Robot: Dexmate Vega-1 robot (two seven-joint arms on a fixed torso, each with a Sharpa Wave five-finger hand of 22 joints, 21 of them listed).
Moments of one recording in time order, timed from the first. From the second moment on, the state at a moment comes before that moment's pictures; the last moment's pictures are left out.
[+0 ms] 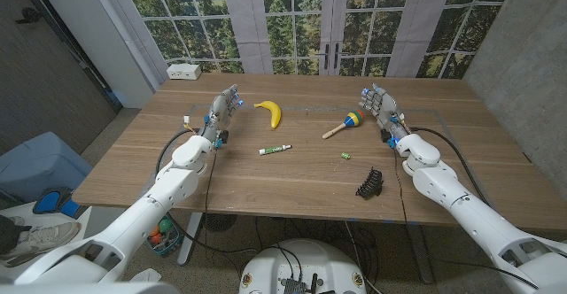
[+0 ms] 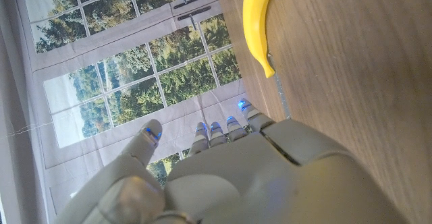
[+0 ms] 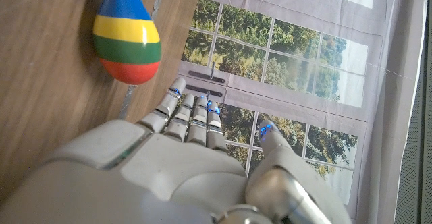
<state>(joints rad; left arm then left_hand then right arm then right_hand) 0.86 0.53 0.38 -1.35 -0.60 -0.29 0.03 0.06 0.09 0.72 0.07 0.21 0.01 -0.04 0.17 0.17 -0.07 -0.07 0.18 0.17 -0.06 -0.03 0.17 0.17 0.04 -0.04 0.20 0.17 -0.84 -0.52 -0.36 -1.29 0.65 0.32 0.06 0.21 0.15 0.47 -0.01 0.18 0.27 0.04 0.19 0.17 0.28 0.01 0.21 0.20 0.15 -0.04 0.24 0.44 0.16 -0.04 0.65 0.16</state>
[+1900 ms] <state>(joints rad) 0.90 0.72 0.50 -1.78 0.05 0.13 0.36 0.24 -0.02 0.69 -0.19 0.17 0.11 -0.08 0.22 0.17 0.03 -0.13 0.20 0.18 0.05 -0.03 0.18 0.17 0.15 0.06 0.21 0.18 -1.00 -0.56 -0.30 -1.41 0.62 0.42 -0.05 0.22 0.16 0.47 -0.02 0.18 0.28 0.04 0.19 0.17 0.29 0.01 0.21 0.20 0.15 -0.03 0.25 0.43 0.18 -0.04 0.63 0.16</state>
